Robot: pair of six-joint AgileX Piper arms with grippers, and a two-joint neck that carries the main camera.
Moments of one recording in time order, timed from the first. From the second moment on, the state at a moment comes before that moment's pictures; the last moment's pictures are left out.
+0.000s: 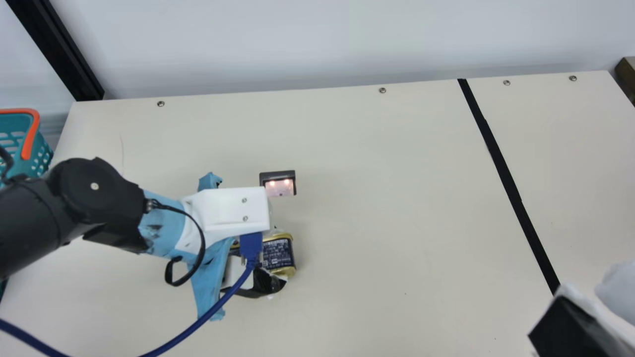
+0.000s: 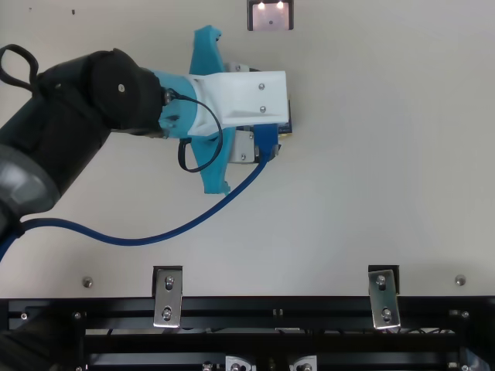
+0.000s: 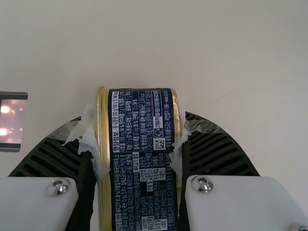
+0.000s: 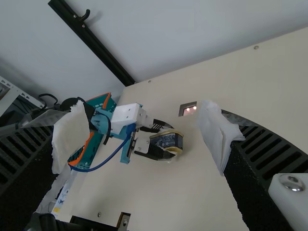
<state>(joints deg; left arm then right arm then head) -29.1 100.7 -58.9 -45.9 43.6 91.1 11.1 22.1 -62.5 17.9 66.1 23.3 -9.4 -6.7</state>
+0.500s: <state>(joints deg) -23.9 87.4 -54.9 -54.5 42.4 85.1 10.6 22.2 -62.5 18.2 66.1 22.8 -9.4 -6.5</state>
